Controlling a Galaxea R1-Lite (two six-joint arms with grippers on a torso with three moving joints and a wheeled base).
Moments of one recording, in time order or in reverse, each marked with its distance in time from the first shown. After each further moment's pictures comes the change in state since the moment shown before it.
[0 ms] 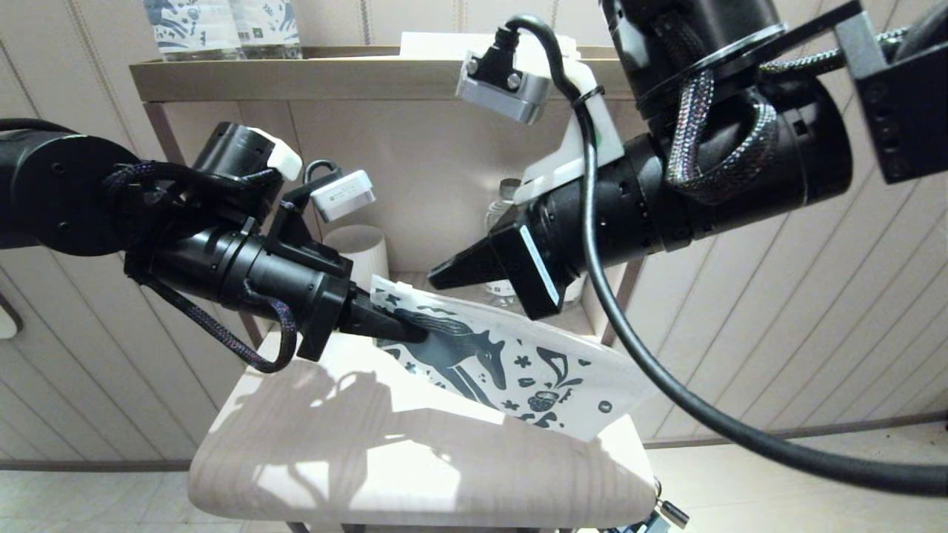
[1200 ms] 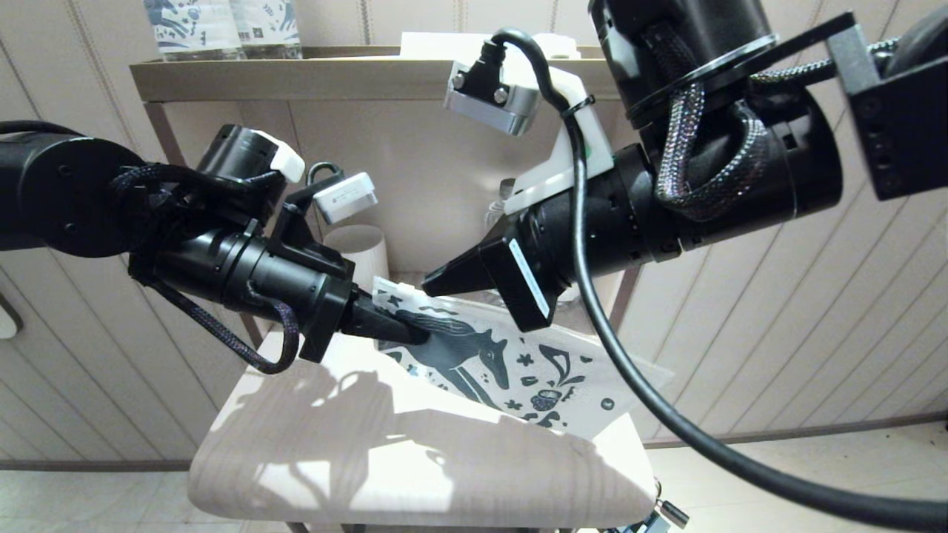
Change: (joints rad) left arm -0.001 0.006 0.000 -0.002 -0.003 0.000; right arm 0.018 -0.003 0.029 -0.024 -0.025 -0.015
